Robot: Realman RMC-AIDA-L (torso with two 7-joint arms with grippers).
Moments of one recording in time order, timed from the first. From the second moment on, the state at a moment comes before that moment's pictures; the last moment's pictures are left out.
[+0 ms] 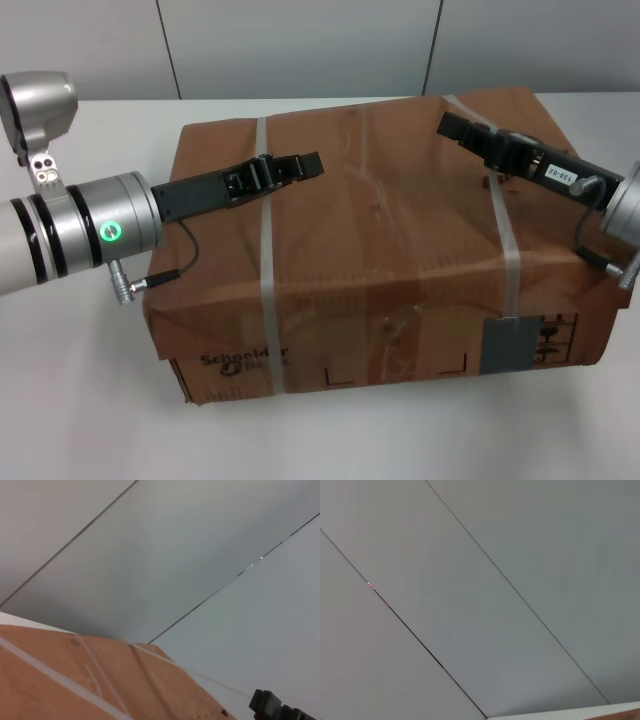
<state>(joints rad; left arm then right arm) -0.48 -2.04 1.48 0.69 1.18 1.06 -2.03 0.53 2.08 -0.77 -0.40 -1.52 -1.31 1.57</state>
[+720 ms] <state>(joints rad) -0.48 -2.04 1.48 0.70 1.17 1.06 -2.02 0.52 2.08 -0.78 -0.41 -1.49 -1.31 1.57</state>
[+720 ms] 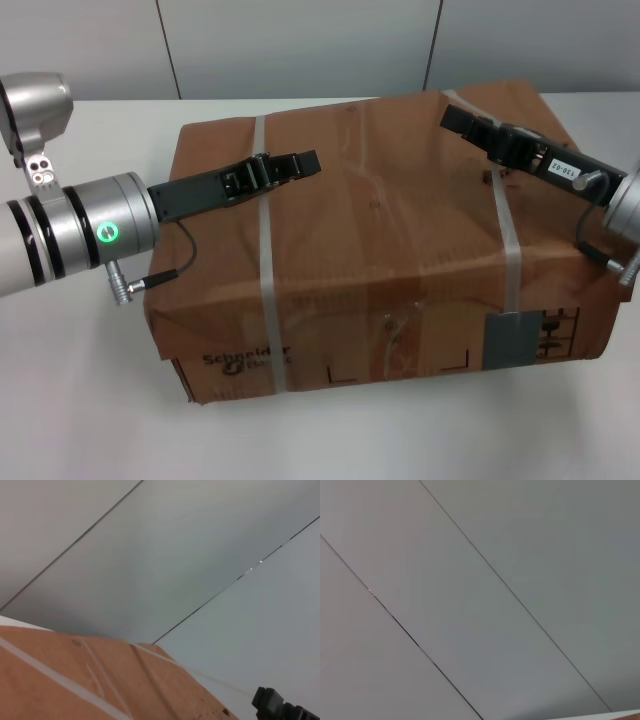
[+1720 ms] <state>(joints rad) -0.47 -2.04 1.48 0.69 1.17 1.06 -2.02 0.52 2.08 -0.77 -0.41 -1.49 -1.31 1.57</state>
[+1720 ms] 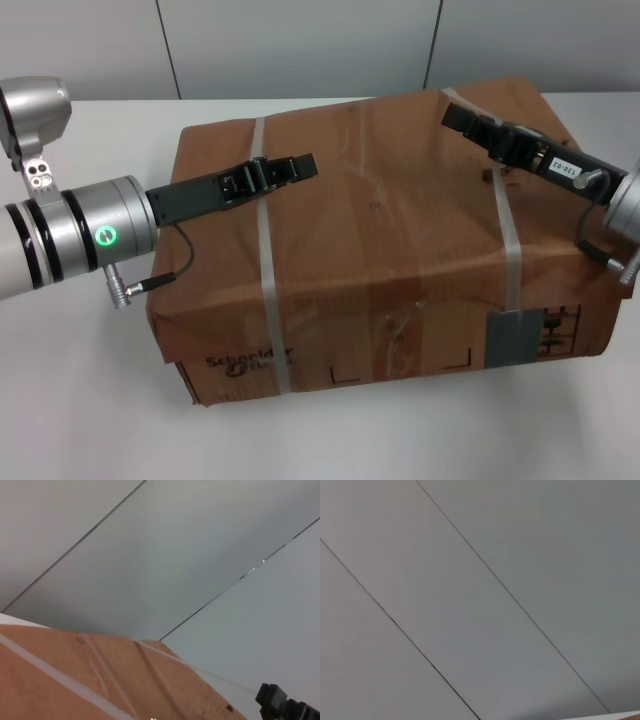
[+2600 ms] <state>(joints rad) -0.47 -2.04 1.48 0.70 1.17 1.06 -2.02 0.52 2.08 -0.77 -0.41 -1.49 -1.31 1.57</state>
